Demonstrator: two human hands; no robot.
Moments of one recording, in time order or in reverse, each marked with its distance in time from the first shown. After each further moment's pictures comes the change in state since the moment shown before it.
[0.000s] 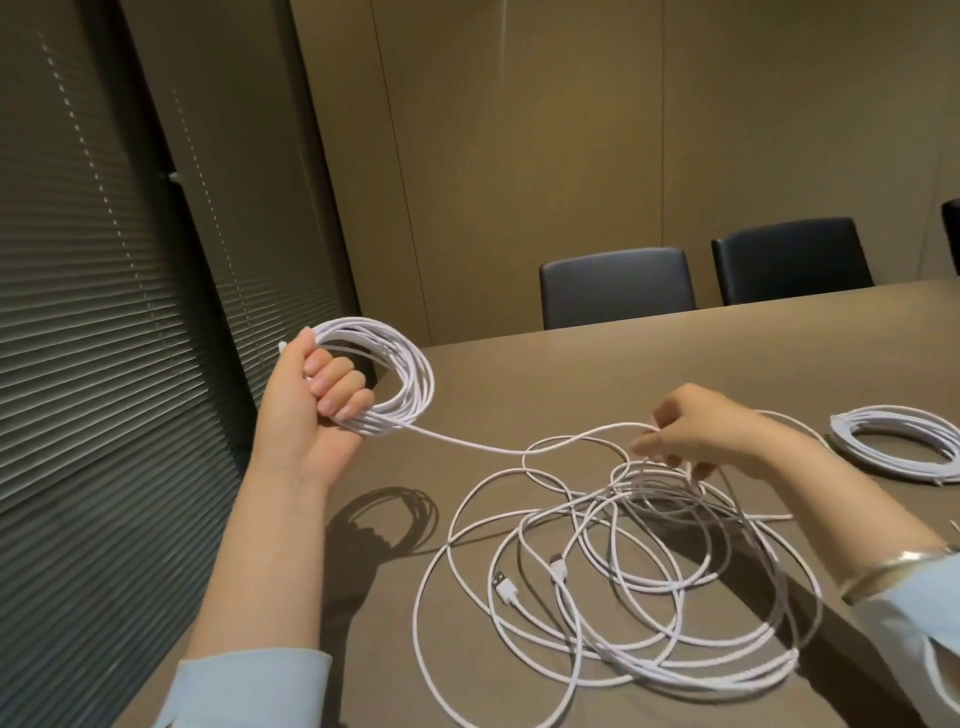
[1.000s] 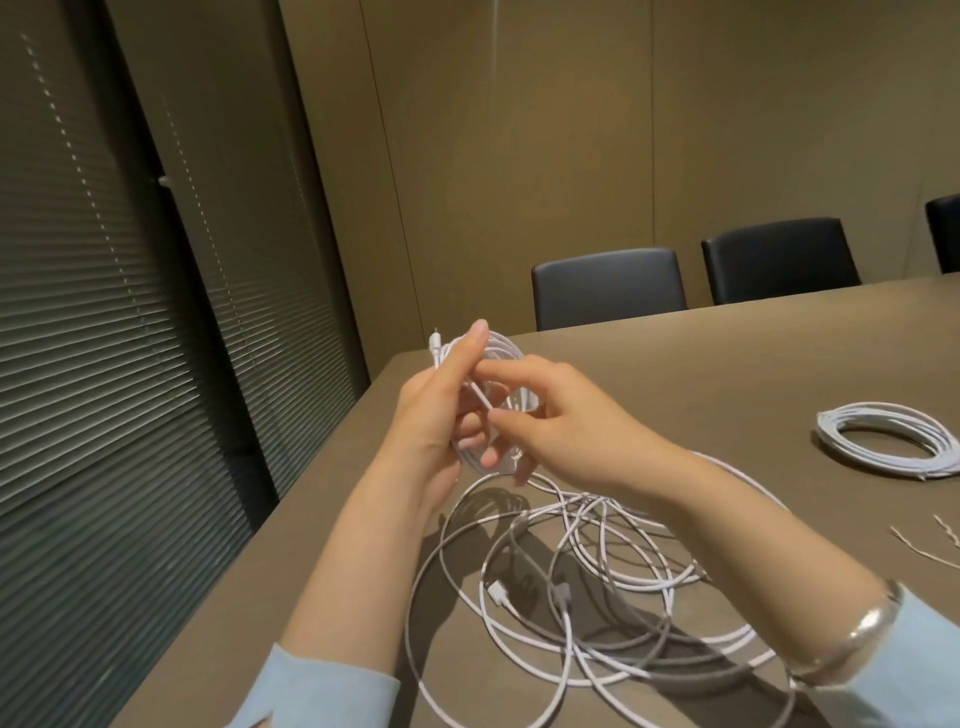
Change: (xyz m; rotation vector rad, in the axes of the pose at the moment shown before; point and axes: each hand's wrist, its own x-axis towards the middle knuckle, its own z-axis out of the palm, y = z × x) left_hand -0.020 -0.072 0.052 0.530 -0.175 -0.103; right_hand -0.049 -0.095 0.040 0.536 -0.040 -0.677
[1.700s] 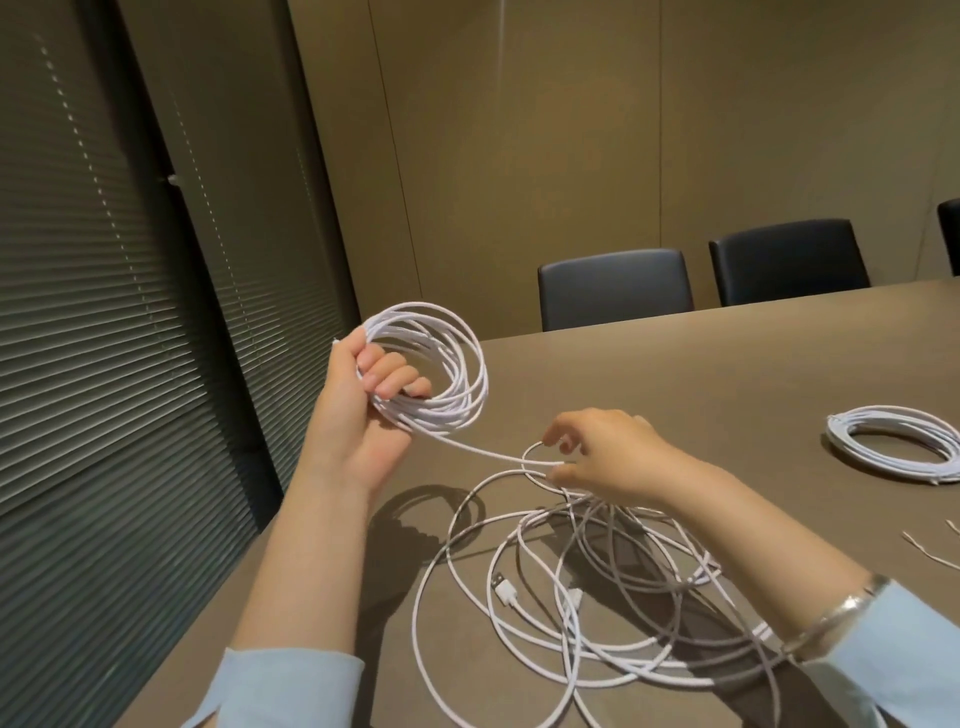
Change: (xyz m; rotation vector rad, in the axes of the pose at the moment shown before) left_hand 0.008 0.023 -0.053 -0.618 -0.011 0.040; right_hand 0.001 0.049 -0.020 -0.852 -0.103 0.399
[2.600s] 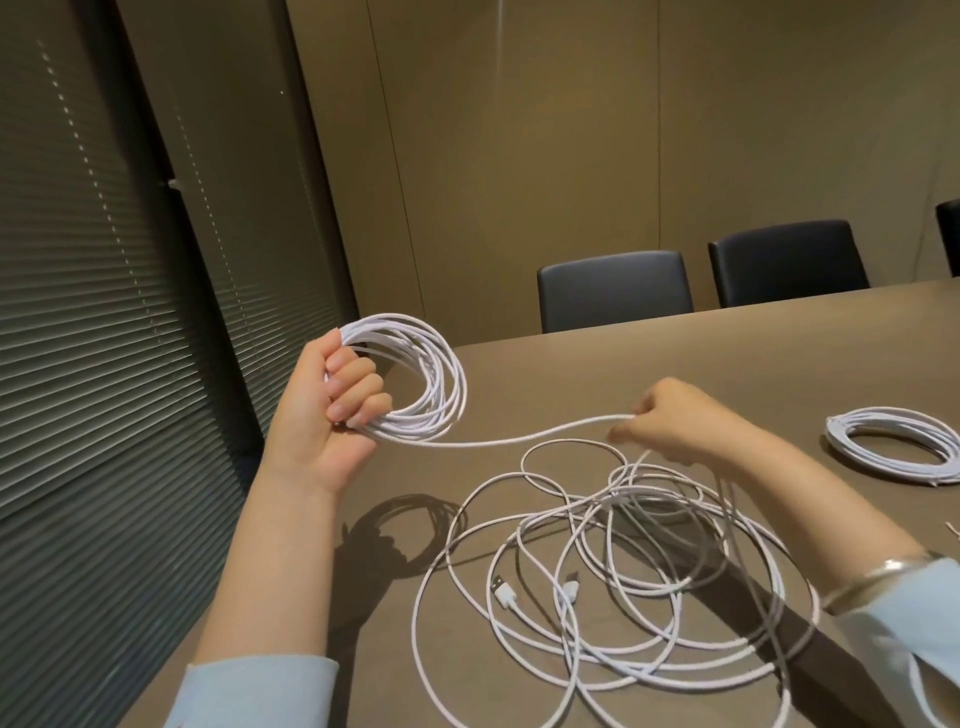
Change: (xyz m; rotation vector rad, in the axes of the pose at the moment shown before) left_hand -0.007 0.023 -0.008 0.102 0.019 0.011; right_hand 0.005 0.048 -0.025 0.267 0.070 0.272
